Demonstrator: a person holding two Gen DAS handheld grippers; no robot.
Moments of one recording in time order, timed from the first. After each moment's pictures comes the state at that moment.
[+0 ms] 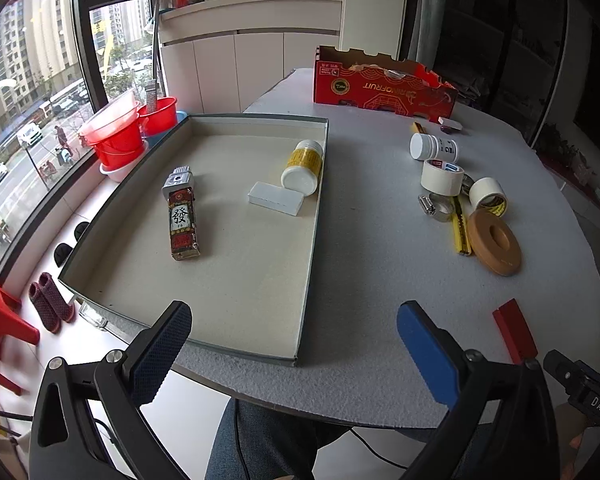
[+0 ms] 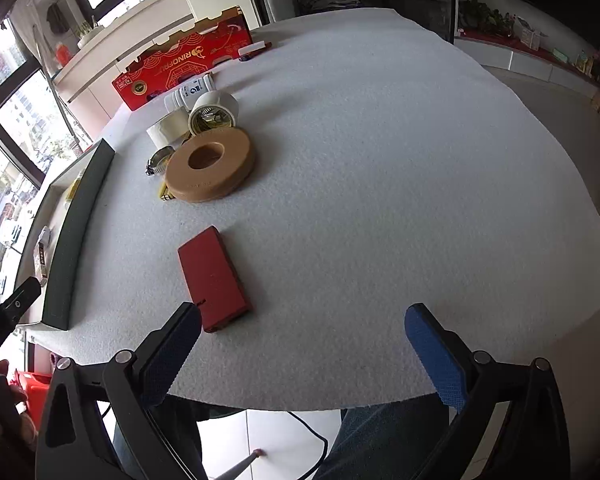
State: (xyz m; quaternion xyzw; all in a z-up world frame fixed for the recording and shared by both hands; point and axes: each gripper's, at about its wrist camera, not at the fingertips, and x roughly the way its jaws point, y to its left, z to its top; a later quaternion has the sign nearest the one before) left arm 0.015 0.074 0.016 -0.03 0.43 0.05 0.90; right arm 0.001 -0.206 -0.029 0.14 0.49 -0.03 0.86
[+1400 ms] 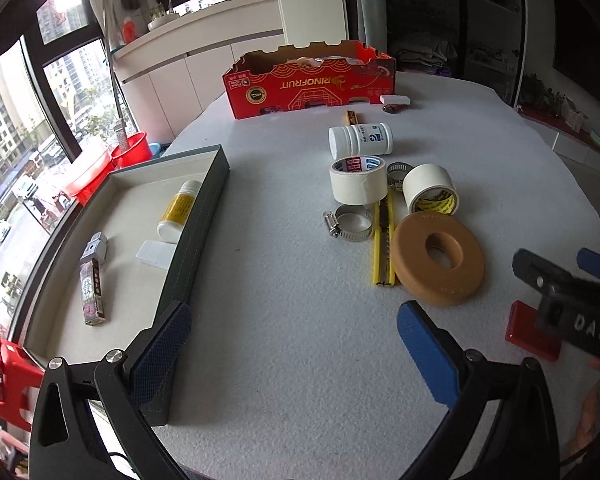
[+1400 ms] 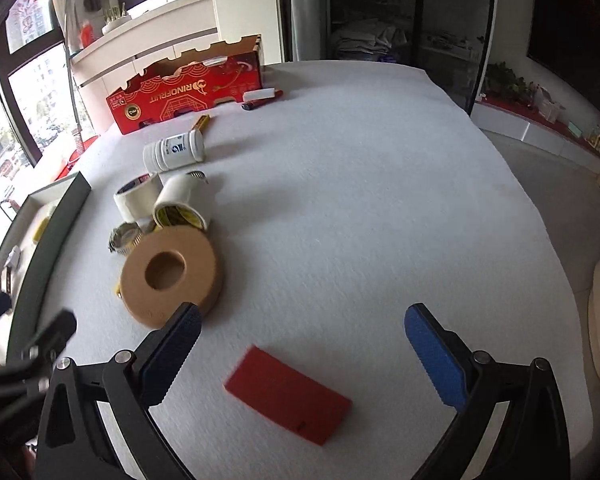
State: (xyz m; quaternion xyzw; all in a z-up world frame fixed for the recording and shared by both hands) left arm 0.069 -0.029 0.010 0.05 0.43 0.04 0.90; right arm 0.106 -0.223 -0.008 0.05 0.44 -0.01 0.90
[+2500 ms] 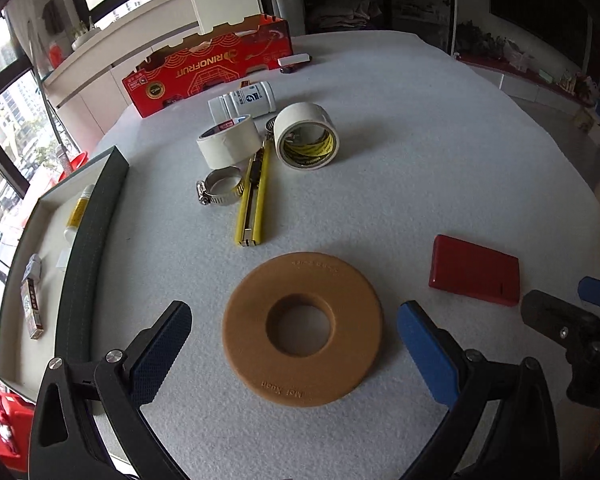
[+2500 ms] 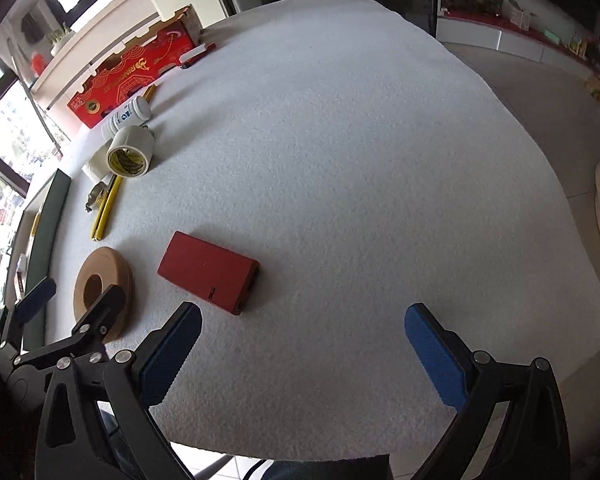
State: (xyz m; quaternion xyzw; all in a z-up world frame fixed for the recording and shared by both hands) left arm 0.058 -0.109 -0.023 0.12 0.47 -0.07 0.87; right arm 0.032 -0.286 -0.032 0.15 0.52 -0.04 0.84
